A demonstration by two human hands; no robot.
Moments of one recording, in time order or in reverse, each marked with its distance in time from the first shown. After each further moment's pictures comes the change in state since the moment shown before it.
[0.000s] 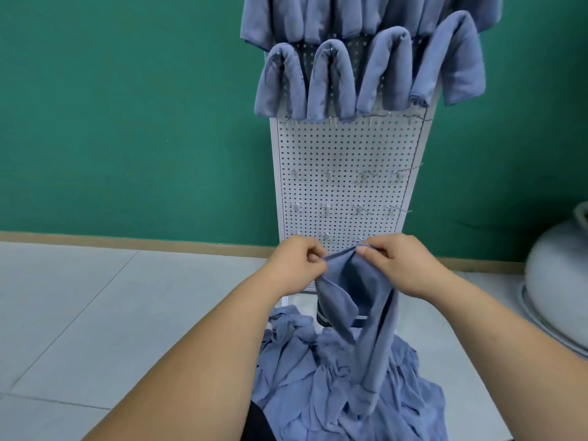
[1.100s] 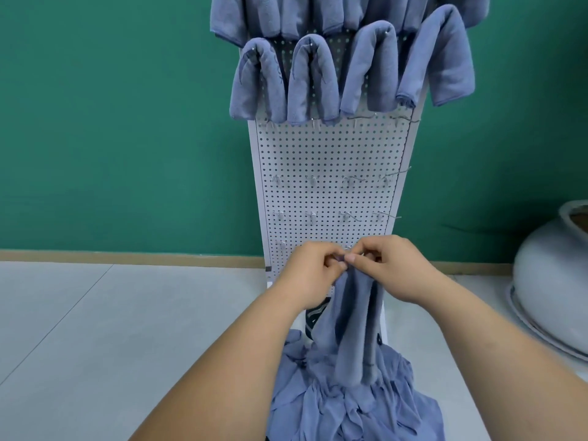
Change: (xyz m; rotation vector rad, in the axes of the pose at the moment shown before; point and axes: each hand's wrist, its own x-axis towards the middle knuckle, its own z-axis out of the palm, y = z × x) left_hand 0.044 0.013 0.045 -0.107 0.028 0.134; right_hand 0.021 0.022 0.002 0.216 0.007 0.041
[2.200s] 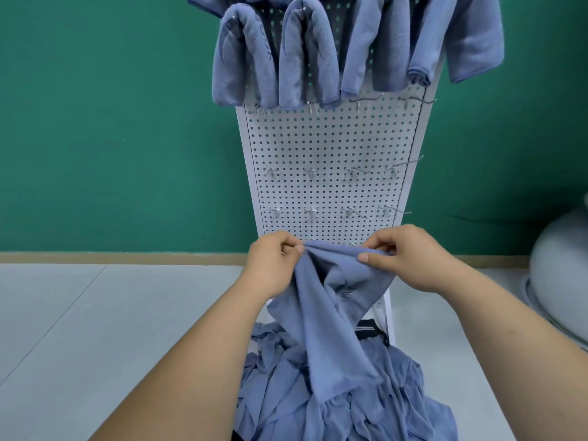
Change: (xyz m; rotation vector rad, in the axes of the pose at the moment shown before) left_hand 0.039 -0.060 -0.032 0.028 0.223 -0.159; right_hand 0.040 0.044 -0.010 -0.043 -0.029 0.088
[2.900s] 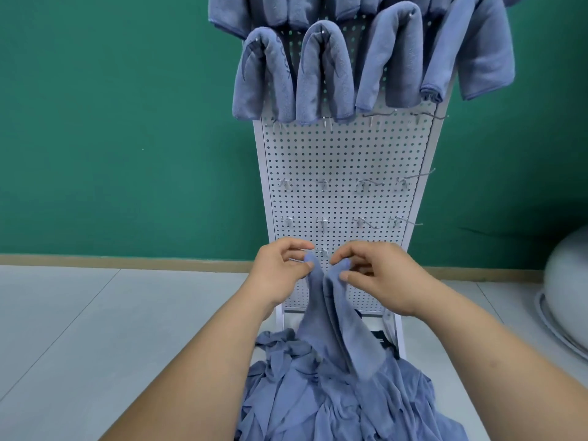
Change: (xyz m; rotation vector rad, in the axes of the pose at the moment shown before) left_hand -0.017 0.006 -0.020 -0.425 -0.085 -0.123; right_hand -0.009 -0.057 0.032 0.083 -0.084 -0.106
